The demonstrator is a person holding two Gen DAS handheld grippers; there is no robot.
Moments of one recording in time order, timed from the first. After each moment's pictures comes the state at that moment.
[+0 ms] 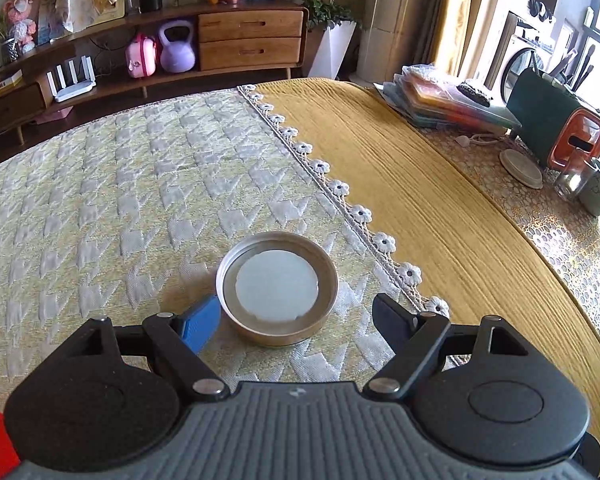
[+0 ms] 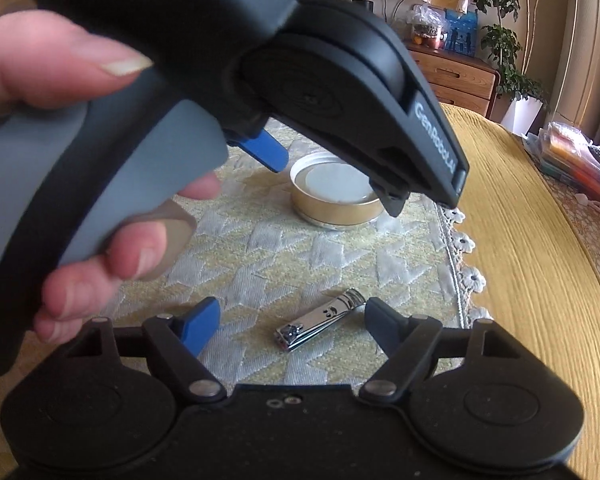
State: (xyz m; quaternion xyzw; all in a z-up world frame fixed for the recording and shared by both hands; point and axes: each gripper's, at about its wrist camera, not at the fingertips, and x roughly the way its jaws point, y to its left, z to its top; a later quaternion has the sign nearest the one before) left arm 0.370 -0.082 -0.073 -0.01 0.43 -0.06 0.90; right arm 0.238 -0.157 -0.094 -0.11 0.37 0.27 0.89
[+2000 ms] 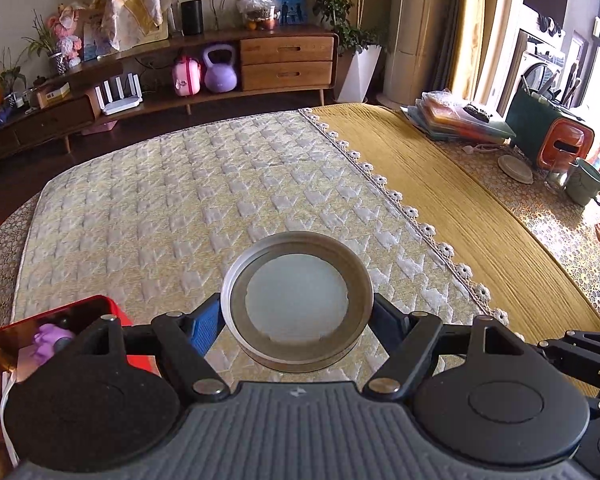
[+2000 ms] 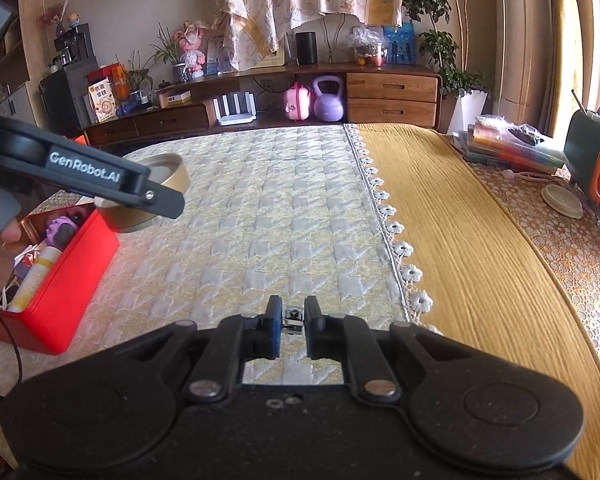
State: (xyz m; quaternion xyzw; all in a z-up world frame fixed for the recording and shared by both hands) left arm 0.235 -0.016 -0.002 0.00 0.40 -0.02 0.92; right arm 0.166 -0.214 -0.037 -0.02 0.34 0.21 0.92
